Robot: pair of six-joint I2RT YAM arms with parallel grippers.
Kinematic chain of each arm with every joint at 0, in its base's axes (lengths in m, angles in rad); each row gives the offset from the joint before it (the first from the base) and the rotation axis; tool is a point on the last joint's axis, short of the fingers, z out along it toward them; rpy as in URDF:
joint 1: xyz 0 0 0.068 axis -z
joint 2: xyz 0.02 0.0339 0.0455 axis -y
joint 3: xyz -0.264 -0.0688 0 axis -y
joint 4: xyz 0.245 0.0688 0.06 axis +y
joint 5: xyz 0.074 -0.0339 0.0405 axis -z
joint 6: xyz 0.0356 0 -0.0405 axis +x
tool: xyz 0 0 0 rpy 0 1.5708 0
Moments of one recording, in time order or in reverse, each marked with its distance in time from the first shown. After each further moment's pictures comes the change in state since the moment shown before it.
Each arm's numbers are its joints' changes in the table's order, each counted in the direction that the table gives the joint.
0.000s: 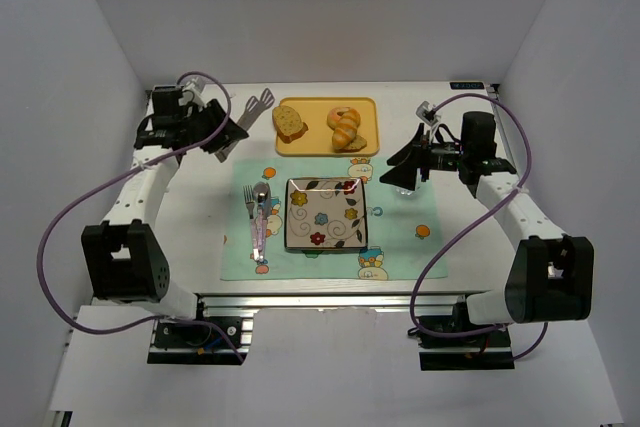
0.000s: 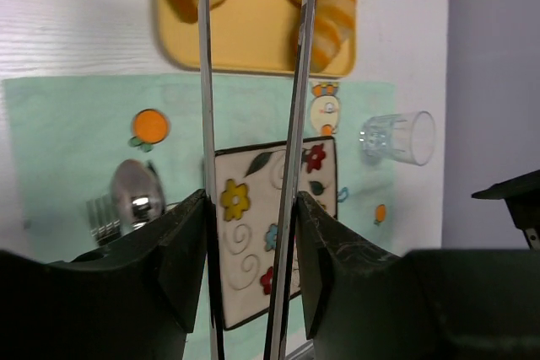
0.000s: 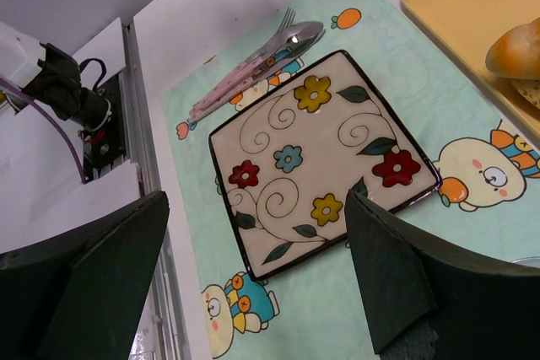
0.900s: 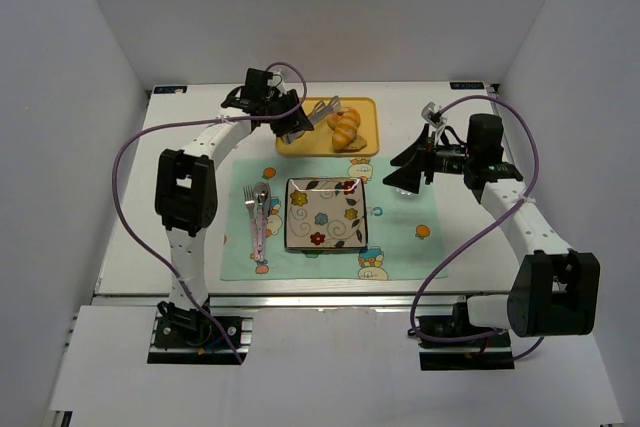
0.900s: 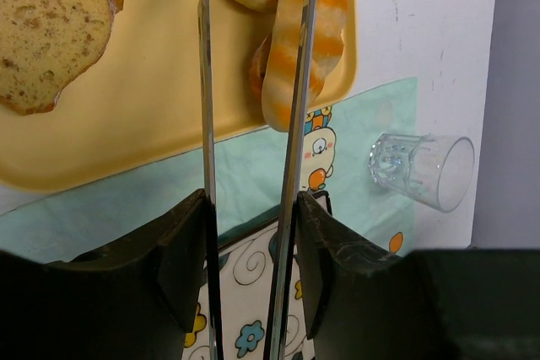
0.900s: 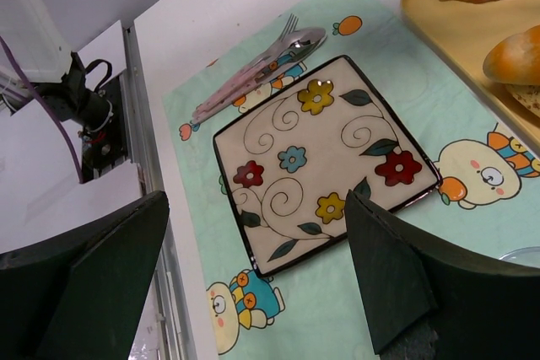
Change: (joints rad) left arm 0.330 -0.613 0.521 -0.003 -0.101 -0.060; right arm 0.015 0.076 -0.023 0.018 -0.003 0.001
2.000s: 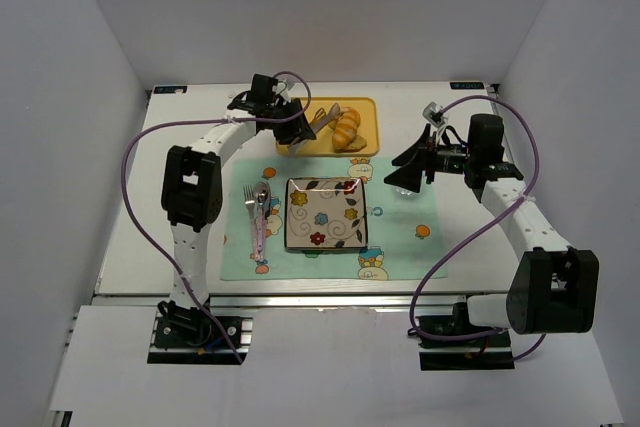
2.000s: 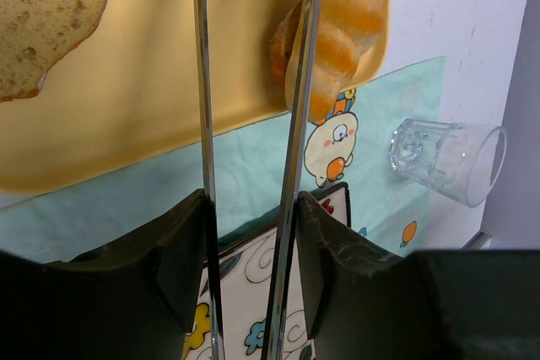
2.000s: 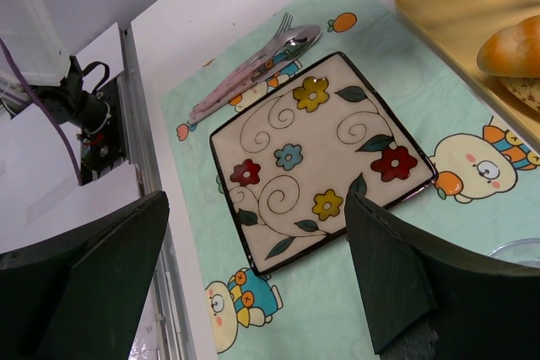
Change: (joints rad) left arm 0.012 -0.073 0.024 0.041 0.019 0.018; right arm 0.013 -0.013 0.000 -0.001 -0.001 0.002
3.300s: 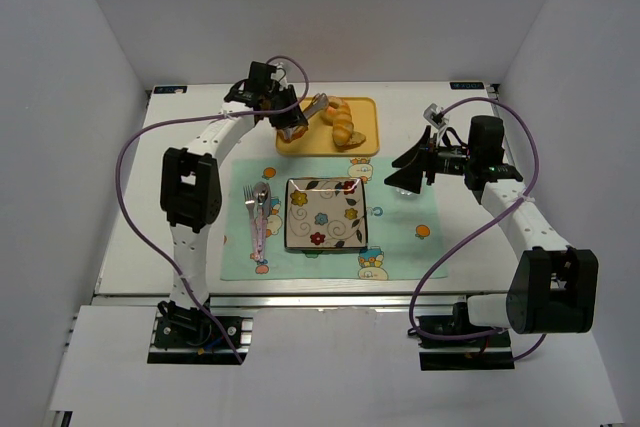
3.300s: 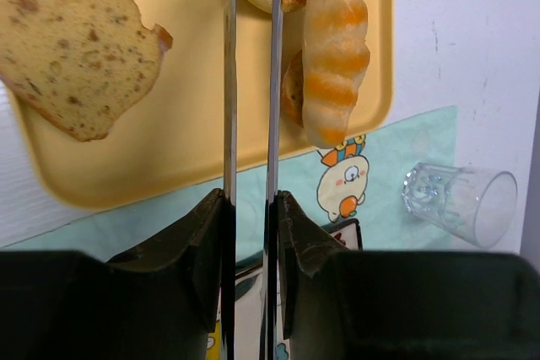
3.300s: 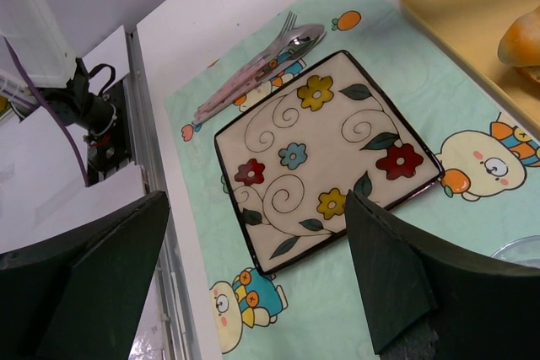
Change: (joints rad) left arm 0.000 0.007 0.107 0.043 -0.122 0.034; right arm 0.006 -0.001 -0.020 -0.028 -0.014 0.026
